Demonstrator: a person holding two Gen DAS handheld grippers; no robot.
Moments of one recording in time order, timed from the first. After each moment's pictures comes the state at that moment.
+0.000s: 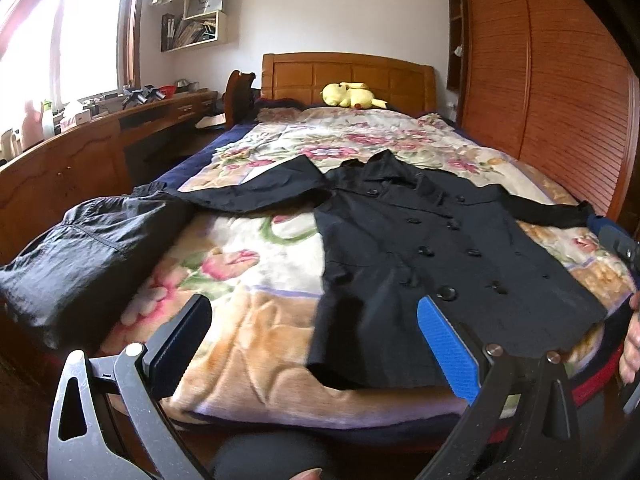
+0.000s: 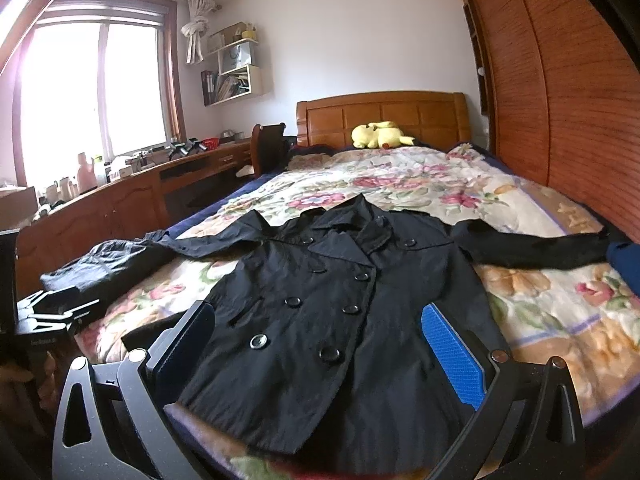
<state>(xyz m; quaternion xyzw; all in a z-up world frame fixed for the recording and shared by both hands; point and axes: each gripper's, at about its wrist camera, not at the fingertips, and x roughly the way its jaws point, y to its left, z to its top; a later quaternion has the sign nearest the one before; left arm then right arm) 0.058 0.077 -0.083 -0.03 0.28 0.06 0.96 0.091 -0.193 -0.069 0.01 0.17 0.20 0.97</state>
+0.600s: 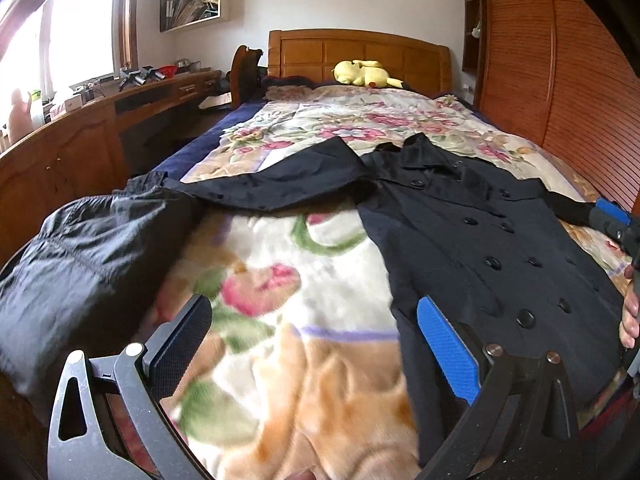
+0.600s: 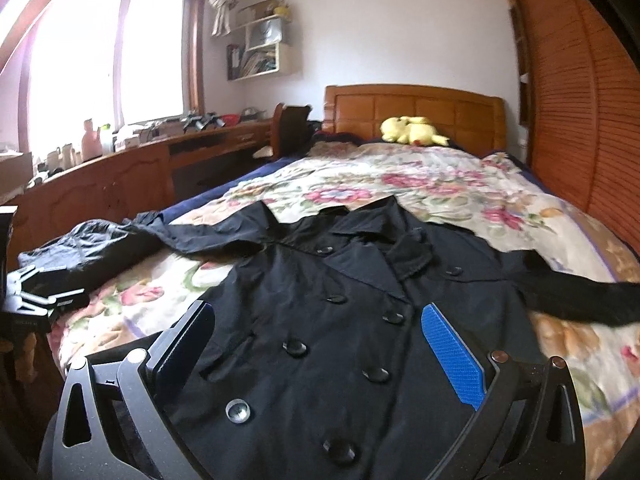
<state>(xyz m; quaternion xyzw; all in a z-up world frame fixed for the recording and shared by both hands) 0.143 0.147 -0.105 -0.03 0.32 0.07 0.95 0.202 -0.123 -0.079 -0.05 0.18 0.23 0.96</state>
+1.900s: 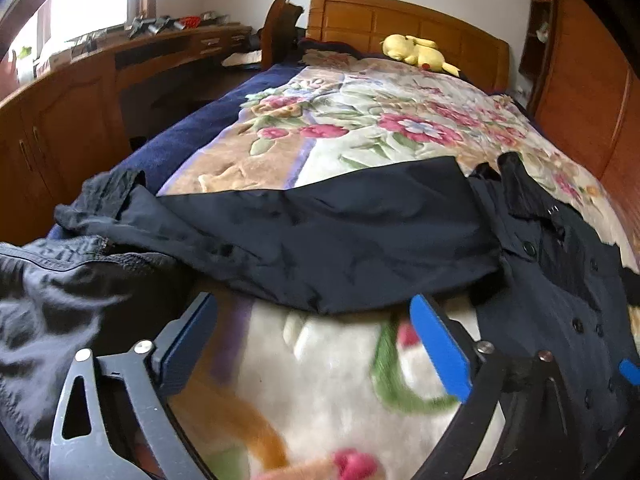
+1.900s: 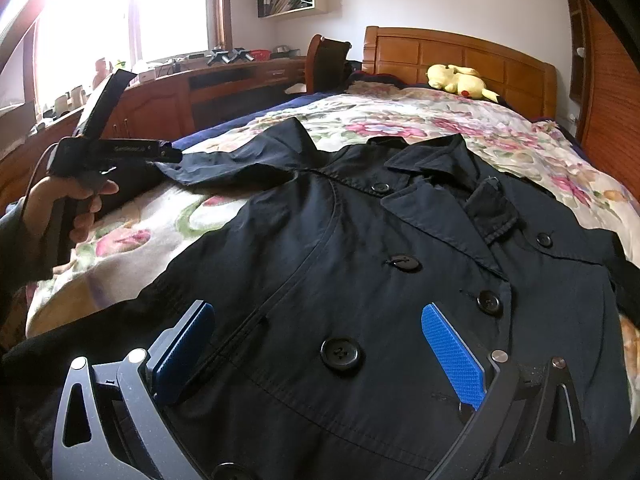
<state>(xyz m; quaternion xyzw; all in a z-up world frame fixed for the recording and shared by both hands) 0.341 0.254 -0.143 -0.10 0.37 0.11 0.92 0.292 -0.062 -0.133 -0.10 0.26 0.28 0.92</state>
